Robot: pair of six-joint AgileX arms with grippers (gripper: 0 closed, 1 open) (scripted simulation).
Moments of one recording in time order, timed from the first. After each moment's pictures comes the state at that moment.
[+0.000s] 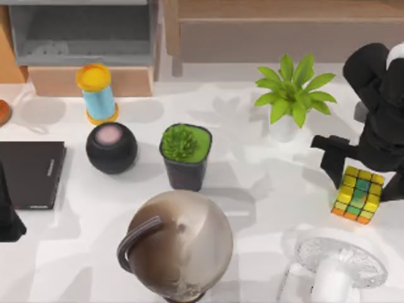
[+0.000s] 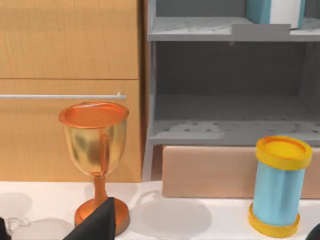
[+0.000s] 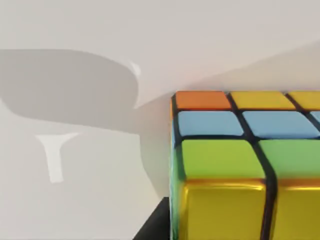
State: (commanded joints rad) left arm 0.00 0.00 0.00 0.00 0.00 0.00; right arm 0.30 1.90 1.23 -0.90 0.00 0.70
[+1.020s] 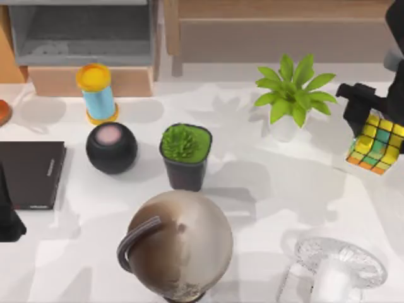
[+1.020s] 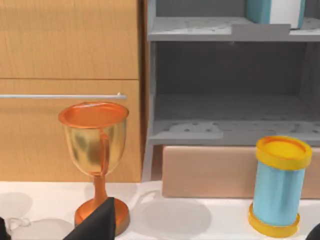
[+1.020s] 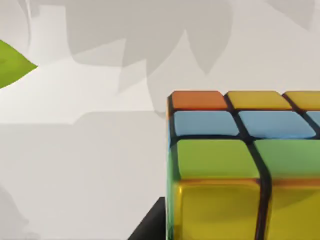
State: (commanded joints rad) left arm 0.00 0.00 0.00 0.00 0.00 0.00; right arm 0.21 1.78 1.33 -0.90 0.01 0.64
